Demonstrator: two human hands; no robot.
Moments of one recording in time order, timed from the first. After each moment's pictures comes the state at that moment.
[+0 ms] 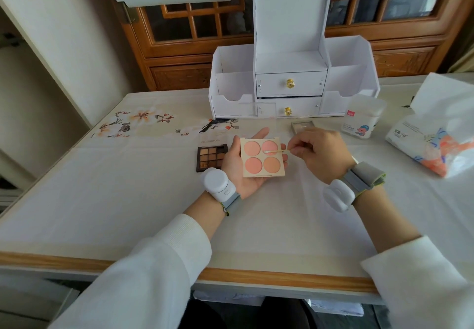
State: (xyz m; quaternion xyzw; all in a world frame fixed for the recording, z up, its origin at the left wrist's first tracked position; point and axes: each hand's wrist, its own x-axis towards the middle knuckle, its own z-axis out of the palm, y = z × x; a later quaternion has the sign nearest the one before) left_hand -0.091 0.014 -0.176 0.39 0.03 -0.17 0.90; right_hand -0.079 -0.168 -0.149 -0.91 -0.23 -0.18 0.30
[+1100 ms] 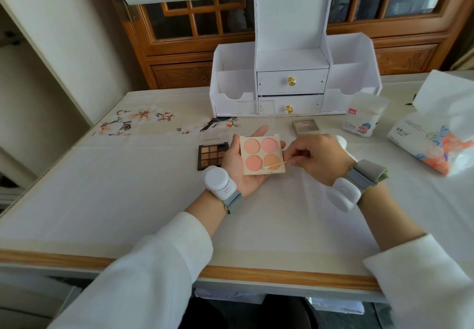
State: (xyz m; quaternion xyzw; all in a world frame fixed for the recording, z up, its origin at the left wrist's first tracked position) left_hand -0.093 0.014 -0.173 0.40 0.06 -0.16 0.90; right_hand -0.105 -0.159 -0.125 -0.93 -0.24 -0.08 0.26
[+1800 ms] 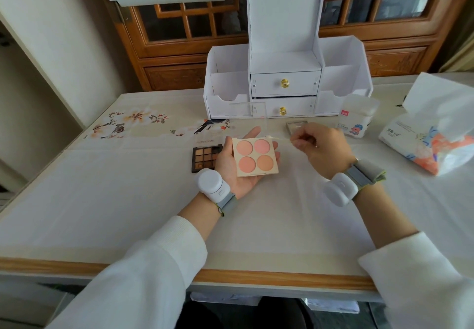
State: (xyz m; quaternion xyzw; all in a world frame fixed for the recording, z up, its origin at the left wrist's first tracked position) left_hand -0.091 0.013 -0.173 0.38 0.05 -0.15 0.91; right_hand -0.088 -0.170 -0.133 -0.91 -0.16 -0.16 0.36
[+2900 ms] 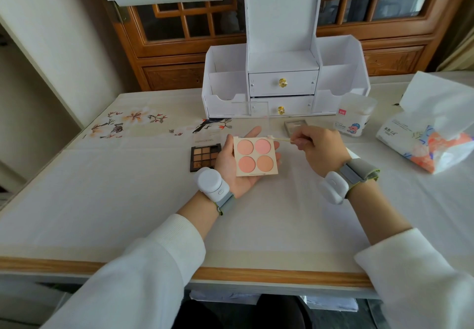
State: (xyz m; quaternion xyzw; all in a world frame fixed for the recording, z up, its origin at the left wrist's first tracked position) left_hand -0.092 0.013 -0.175 0.40 0.03 -0.17 0.90; right_hand -0.072 -0.177 -0.148 -0.92 -0.15 -0.14 0.33
